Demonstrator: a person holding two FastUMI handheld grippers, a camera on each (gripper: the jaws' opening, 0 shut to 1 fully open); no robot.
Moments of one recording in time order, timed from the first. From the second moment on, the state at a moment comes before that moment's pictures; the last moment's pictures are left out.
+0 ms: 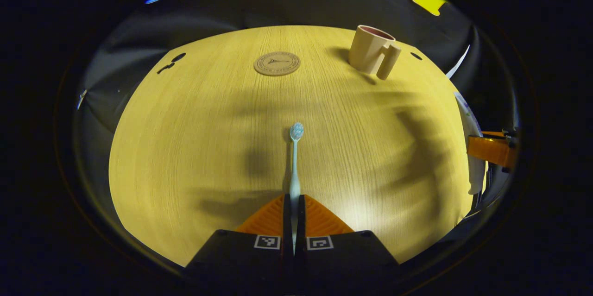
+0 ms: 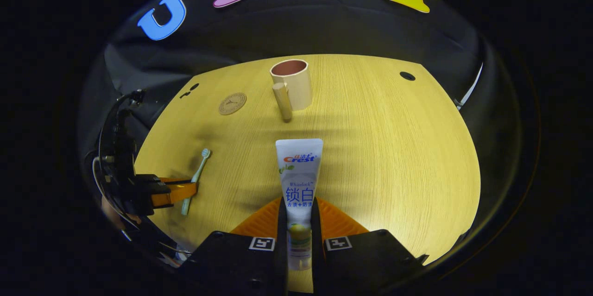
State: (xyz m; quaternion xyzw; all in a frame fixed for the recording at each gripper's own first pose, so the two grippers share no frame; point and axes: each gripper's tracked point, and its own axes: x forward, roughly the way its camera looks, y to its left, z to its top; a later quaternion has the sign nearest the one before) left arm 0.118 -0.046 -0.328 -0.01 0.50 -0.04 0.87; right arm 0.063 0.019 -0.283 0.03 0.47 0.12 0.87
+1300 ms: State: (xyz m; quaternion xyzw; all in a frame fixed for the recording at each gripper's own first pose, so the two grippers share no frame) left arm 0.152 -0.090 -0.163 -0.07 0.29 -0.09 0.95; right arm 0.290 0.059 -0.130 0.04 0.15 0.12 0.98
